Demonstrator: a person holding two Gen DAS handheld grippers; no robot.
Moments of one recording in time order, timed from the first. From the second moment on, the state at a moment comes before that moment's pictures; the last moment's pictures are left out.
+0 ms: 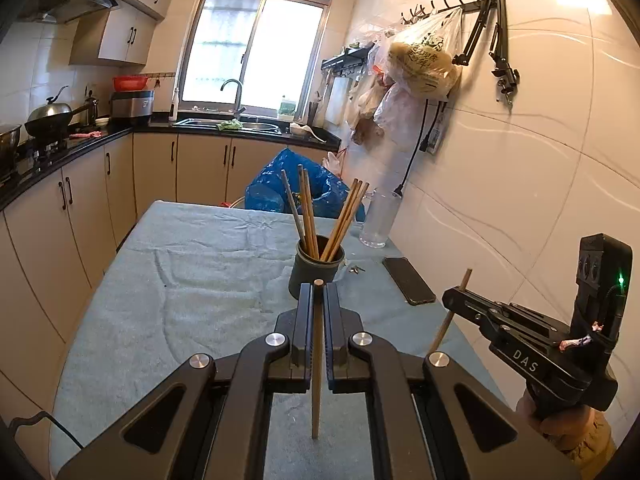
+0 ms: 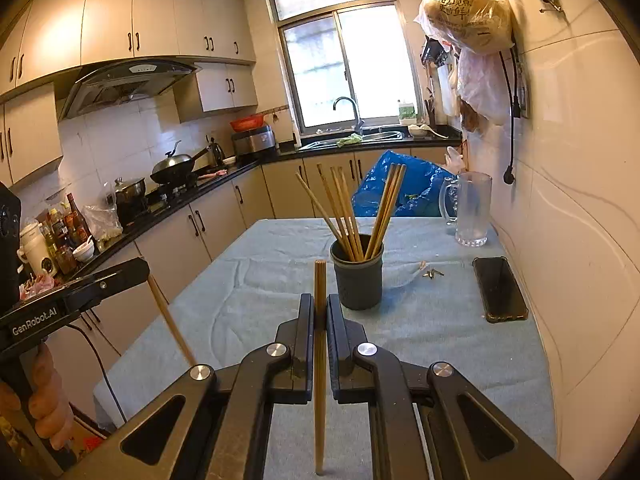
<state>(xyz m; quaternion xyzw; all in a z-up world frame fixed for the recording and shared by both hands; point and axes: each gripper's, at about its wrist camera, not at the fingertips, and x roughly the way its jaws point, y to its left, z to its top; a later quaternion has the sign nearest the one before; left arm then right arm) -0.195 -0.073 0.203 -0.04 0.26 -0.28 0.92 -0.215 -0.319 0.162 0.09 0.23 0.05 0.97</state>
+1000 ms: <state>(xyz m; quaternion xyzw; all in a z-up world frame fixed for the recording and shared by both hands) -0.088 -0.138 0.313 0.01 0.19 -0.27 0.94 -0.107 -0.359 0.255 0.09 0.15 0.02 0.98</state>
